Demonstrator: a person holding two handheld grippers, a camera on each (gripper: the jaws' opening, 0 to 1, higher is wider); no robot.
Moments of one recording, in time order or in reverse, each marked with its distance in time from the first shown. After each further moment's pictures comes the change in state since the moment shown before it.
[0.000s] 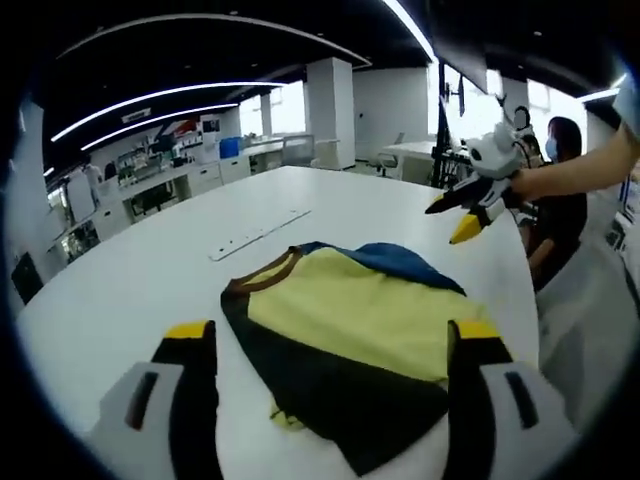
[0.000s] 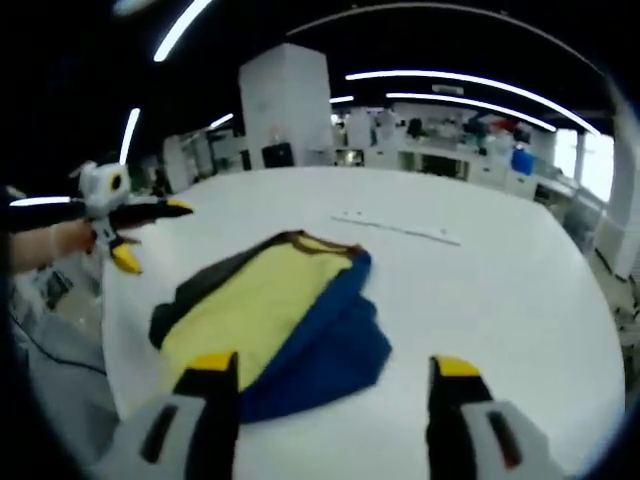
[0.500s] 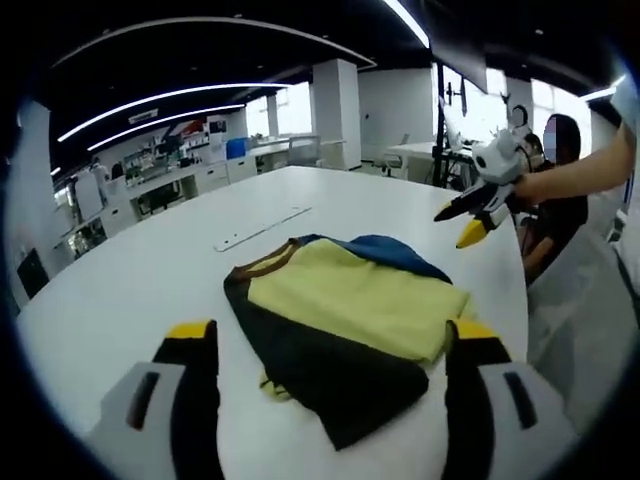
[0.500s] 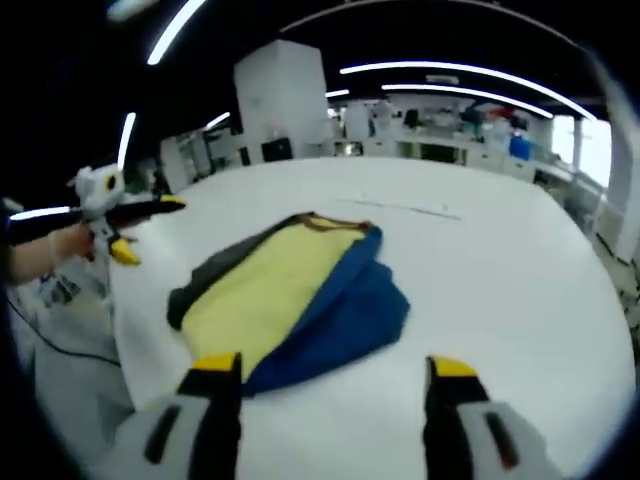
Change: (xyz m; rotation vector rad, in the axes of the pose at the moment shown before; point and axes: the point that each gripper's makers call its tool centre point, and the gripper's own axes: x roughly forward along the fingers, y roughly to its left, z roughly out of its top) left arm -0.022 -0.007 -0.010 -0.012 -0.009 0.029; right arm -0.009 0.021 -0.027 0.065 0.029 0.021
